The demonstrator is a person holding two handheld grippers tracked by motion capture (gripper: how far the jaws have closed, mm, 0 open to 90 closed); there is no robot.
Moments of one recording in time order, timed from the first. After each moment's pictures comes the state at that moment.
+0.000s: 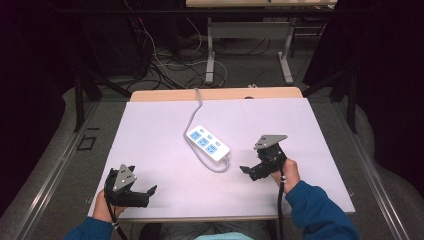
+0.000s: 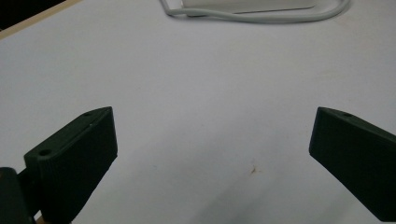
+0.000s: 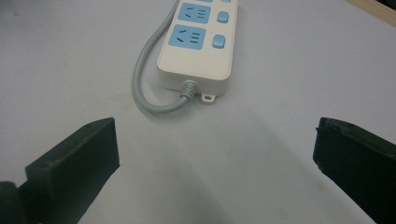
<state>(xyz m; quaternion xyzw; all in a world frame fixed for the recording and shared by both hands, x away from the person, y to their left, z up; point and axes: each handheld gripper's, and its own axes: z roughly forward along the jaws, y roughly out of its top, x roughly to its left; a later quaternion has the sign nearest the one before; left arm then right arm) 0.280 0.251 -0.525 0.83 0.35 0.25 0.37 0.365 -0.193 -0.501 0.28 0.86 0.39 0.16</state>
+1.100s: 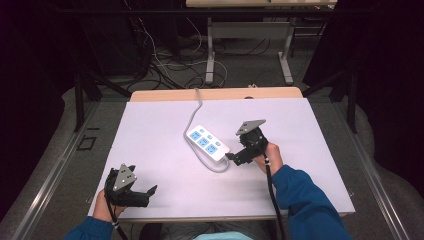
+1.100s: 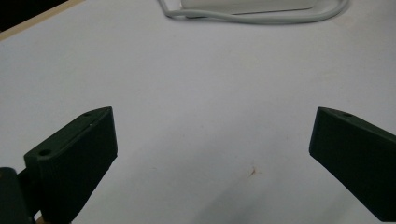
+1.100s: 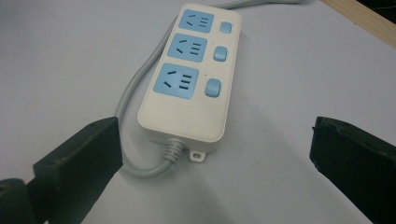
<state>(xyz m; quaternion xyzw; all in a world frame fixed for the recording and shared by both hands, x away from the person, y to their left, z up) 0.281 0.250 -0.525 0.83 0.35 0.24 0.37 0.414 -0.150 -0.498 0.27 0.87 0.38 0.15</state>
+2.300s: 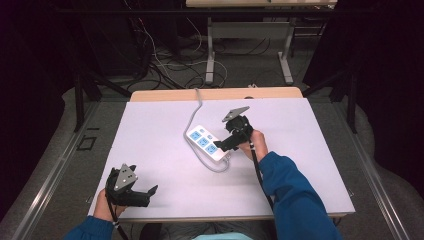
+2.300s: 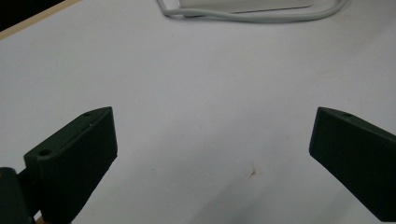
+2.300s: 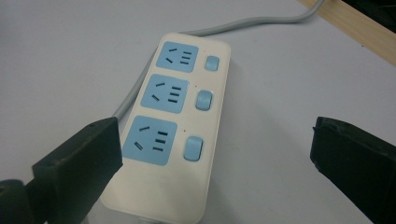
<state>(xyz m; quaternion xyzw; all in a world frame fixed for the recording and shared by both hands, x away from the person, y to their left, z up) 0.283 0.249 -0.526 0.83 0.34 0.24 0.36 0.461 -0.115 -0.497 0.28 0.87 0.37 0.14</state>
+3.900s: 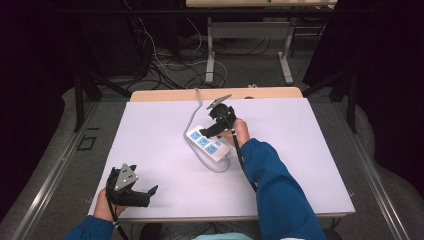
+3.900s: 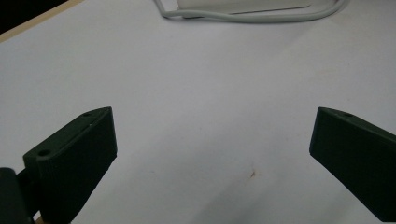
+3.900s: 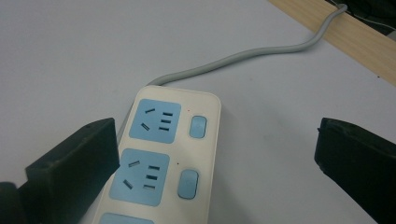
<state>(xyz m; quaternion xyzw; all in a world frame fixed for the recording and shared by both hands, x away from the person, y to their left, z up) 0.283 0.249 -0.525 0.83 0.34 0.24 0.37 0.510 -0.069 -0.498 0.31 0.87 0.37 0.12</state>
